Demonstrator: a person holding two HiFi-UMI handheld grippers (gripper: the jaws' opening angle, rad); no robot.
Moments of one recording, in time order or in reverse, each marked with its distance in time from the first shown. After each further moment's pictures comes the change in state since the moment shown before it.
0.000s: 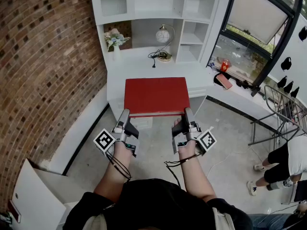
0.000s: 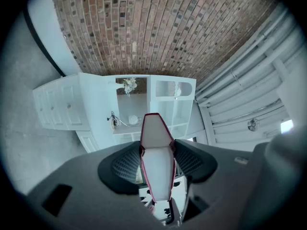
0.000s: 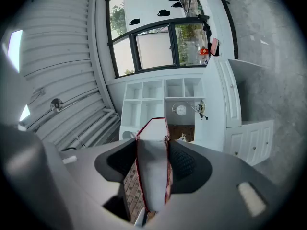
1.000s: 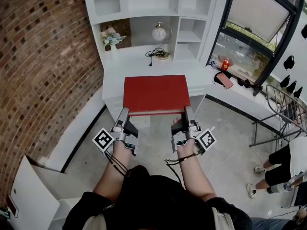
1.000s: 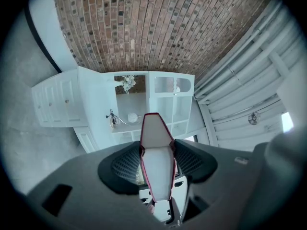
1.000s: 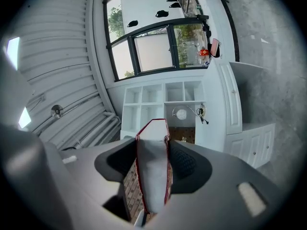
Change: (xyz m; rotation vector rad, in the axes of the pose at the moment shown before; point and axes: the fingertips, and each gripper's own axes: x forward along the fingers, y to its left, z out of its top) left arm 0.026 0.005 -0.057 0.027 -0.018 -0.007; right arm -0.006 -0.007 0.063 0.012 0.002 0.025
